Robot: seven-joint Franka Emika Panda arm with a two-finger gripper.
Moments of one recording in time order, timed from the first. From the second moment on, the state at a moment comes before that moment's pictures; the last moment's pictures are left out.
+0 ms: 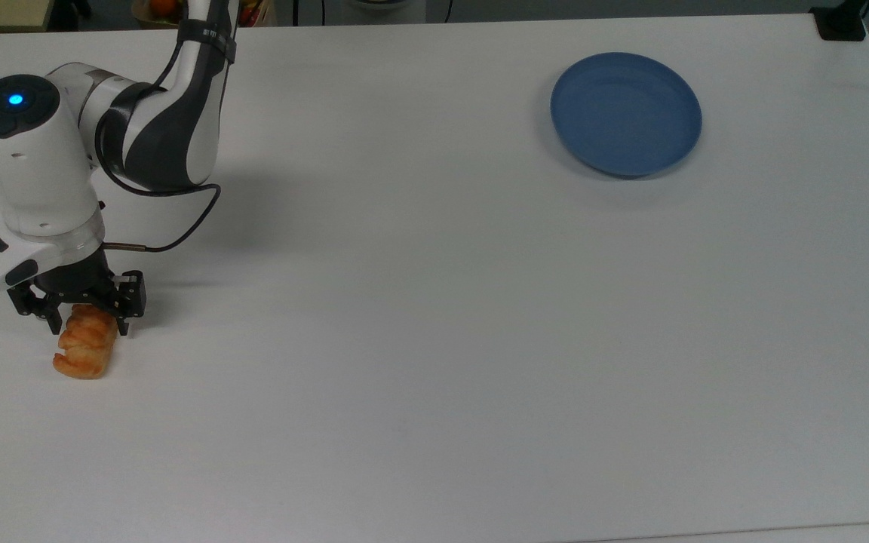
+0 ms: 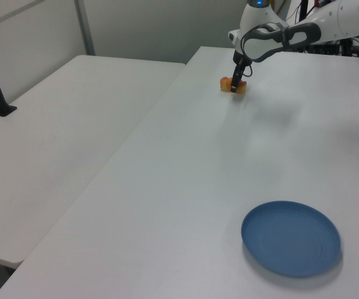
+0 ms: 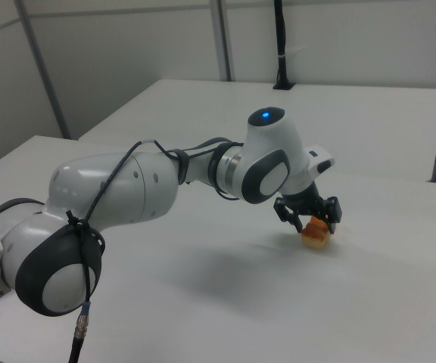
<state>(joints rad) -0.28 0.92 -0.05 -1.05 -0.05 2.28 -0.43</state>
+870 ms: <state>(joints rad) -0.21 0.52 -0.04 -1.27 -0.07 2.12 -0.28</state>
